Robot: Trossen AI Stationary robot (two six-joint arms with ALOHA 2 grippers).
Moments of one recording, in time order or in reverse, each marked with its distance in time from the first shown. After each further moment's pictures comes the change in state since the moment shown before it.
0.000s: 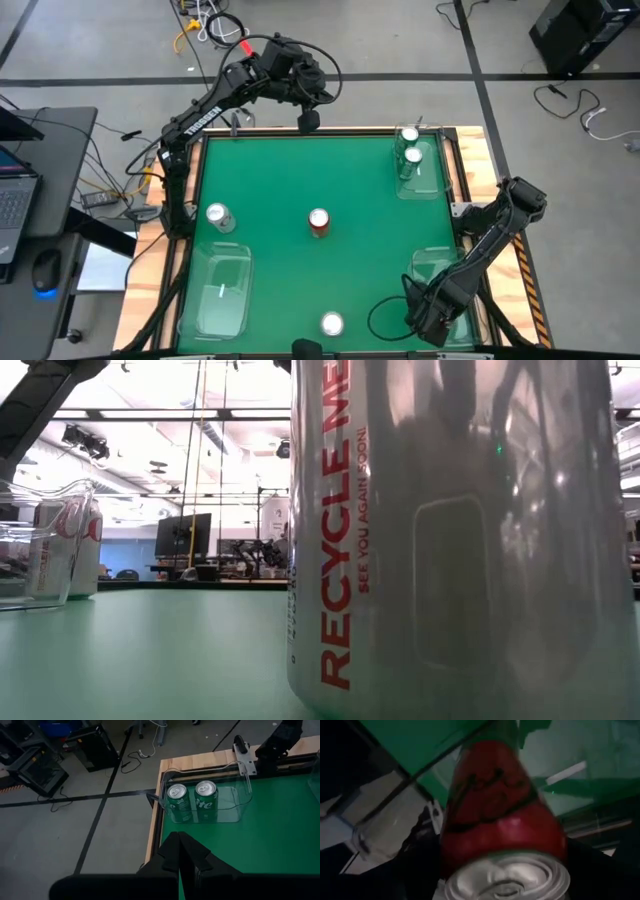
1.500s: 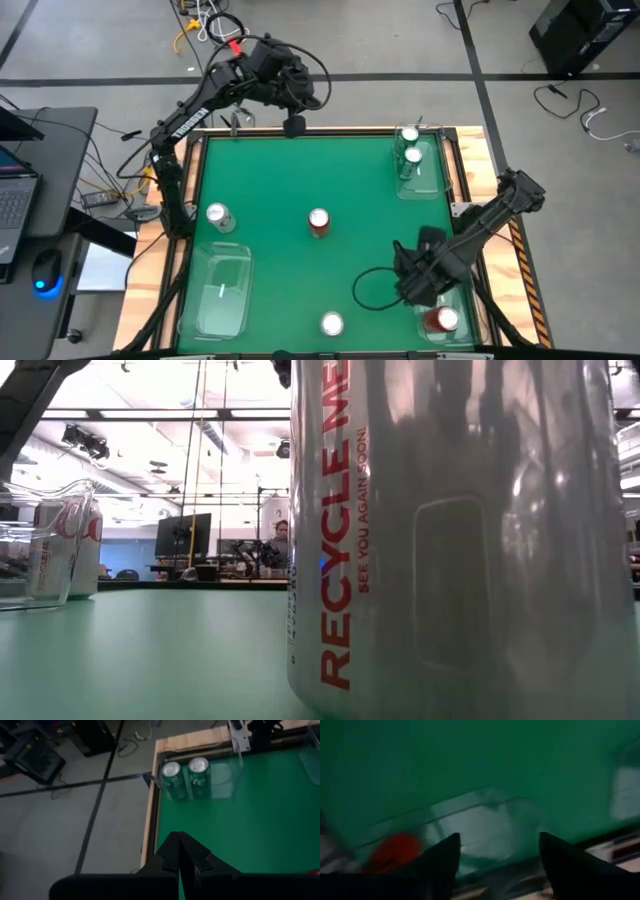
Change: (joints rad) left arm -0.008 -0.069 0.000 -0.166 -0.044 0.046; right arm -0.202 -0.042 0.216 -0.435 0.533 -0.490
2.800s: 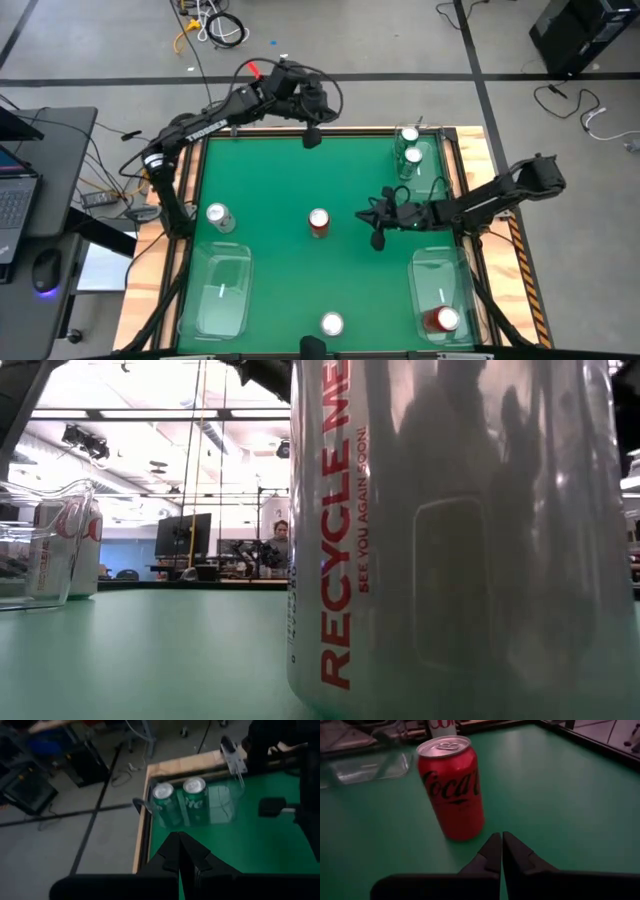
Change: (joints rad) left arm 0.019 -0.087 -0.540 0.615 0.137 -0.016; right arm -0.522 -0.259 -1.154 2.214 0.285 -0.638
